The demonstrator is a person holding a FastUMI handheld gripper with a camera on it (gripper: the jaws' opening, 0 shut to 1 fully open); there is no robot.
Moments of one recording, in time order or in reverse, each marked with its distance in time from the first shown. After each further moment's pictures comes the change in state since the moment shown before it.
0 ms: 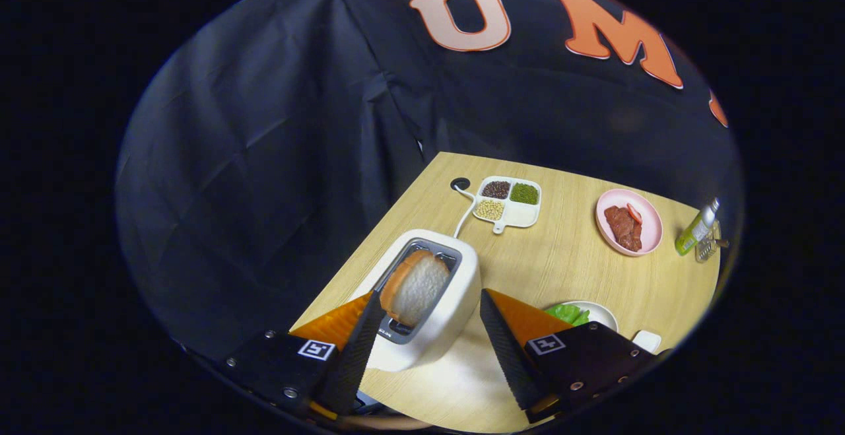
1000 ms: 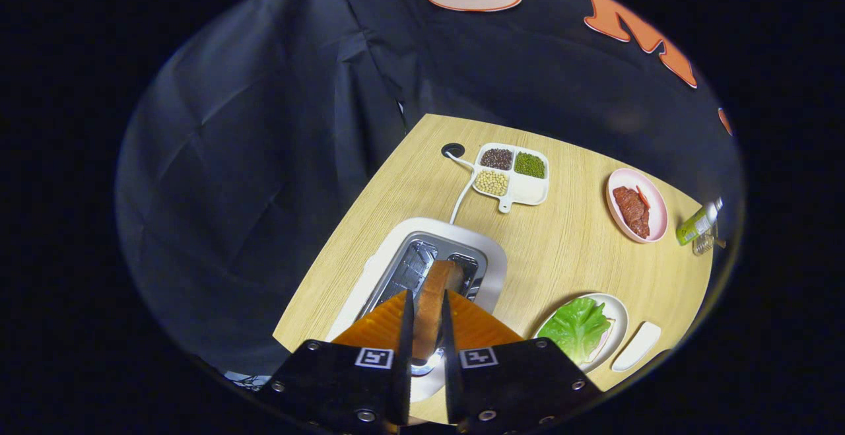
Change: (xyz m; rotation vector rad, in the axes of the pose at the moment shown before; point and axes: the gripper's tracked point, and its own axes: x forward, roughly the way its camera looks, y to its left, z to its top) arm 0.063 0.007 -0.020 0.065 0.191 -0.082
